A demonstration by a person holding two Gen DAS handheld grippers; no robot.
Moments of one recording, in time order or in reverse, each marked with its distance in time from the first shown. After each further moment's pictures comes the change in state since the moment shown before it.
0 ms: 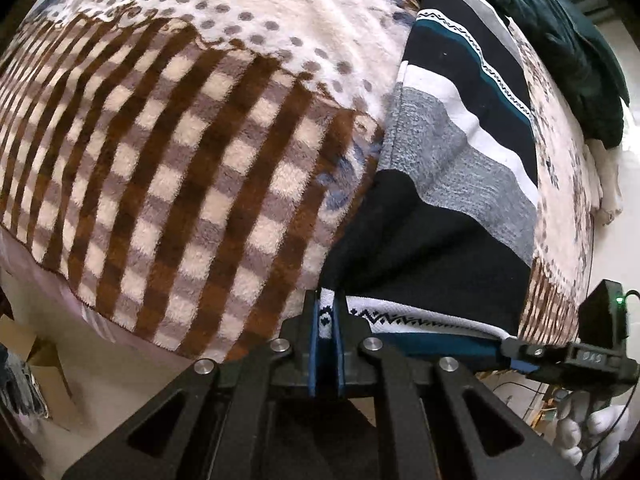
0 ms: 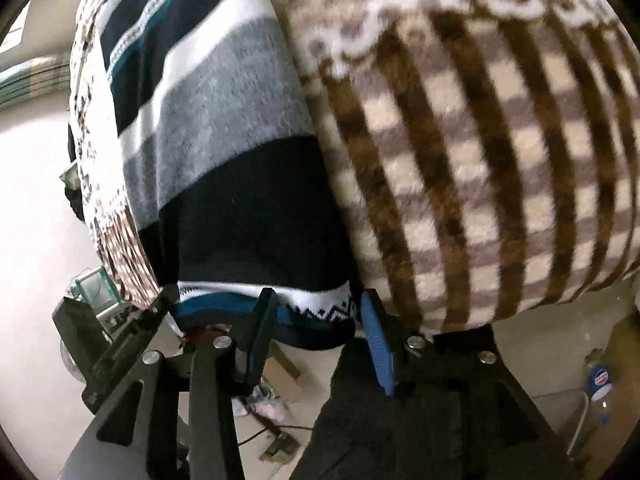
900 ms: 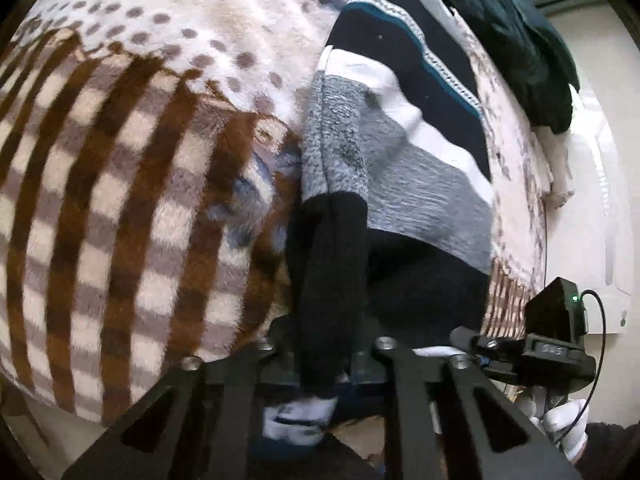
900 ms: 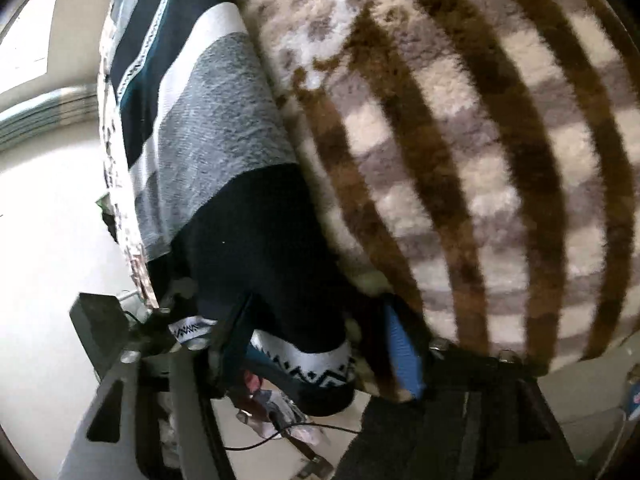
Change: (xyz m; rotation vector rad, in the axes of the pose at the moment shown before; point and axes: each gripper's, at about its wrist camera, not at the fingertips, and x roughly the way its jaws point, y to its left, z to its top) left arm 0.017 -0.002 0.010 0.092 -0.033 -0.225; right arm 0.017 -0.015 0.014 0.039 -0.121 0.217
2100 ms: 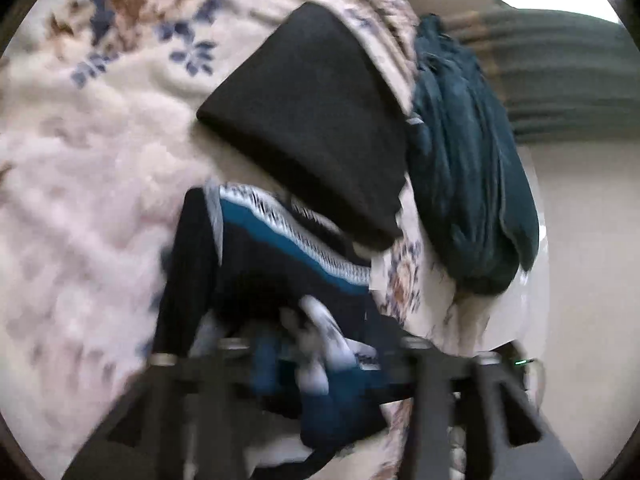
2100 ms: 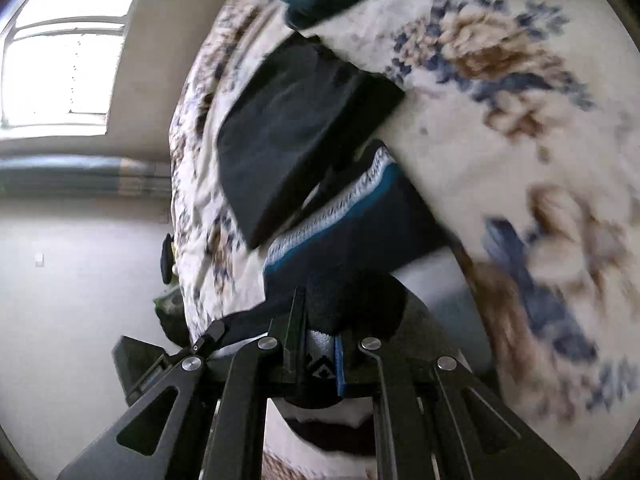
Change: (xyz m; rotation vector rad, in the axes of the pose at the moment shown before) left arm 0.014 -0.067 0.422 -0.267 -0.119 -0.332; right arm -0.095 0.283 0.403 -0.057 -0.291 0.143
